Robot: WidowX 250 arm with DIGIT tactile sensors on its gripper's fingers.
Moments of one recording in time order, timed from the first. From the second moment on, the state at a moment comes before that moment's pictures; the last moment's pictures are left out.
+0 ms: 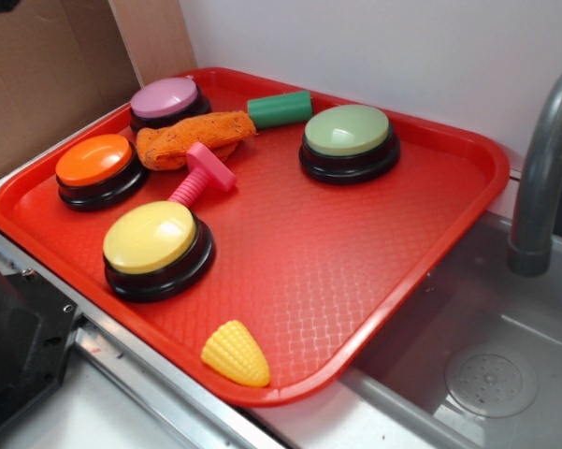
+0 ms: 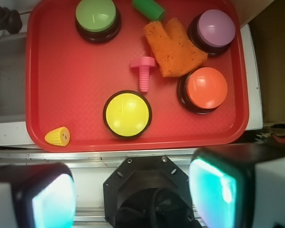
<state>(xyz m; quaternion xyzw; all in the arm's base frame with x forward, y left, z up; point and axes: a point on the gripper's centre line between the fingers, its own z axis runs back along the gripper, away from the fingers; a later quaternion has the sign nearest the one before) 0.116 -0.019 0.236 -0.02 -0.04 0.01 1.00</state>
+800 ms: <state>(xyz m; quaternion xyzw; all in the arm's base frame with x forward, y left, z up) 0.159 -0.057 0.201 -0.02 -0.05 -0.23 0.97</state>
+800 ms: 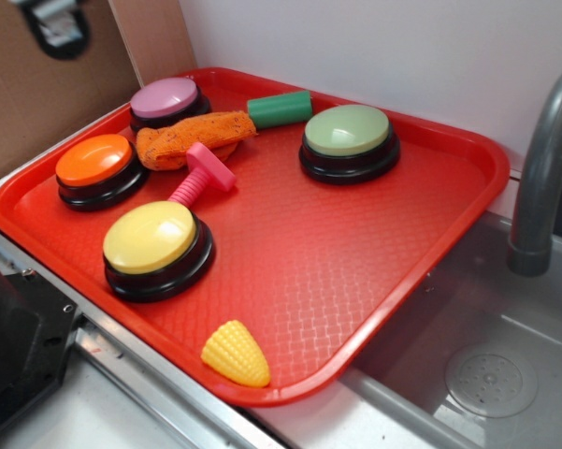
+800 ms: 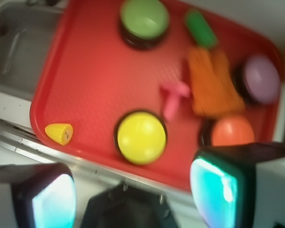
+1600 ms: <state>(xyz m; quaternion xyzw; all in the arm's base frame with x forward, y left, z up) 0.167 -0.128 0.099 -0.15 -0.05 -0.63 0.76</state>
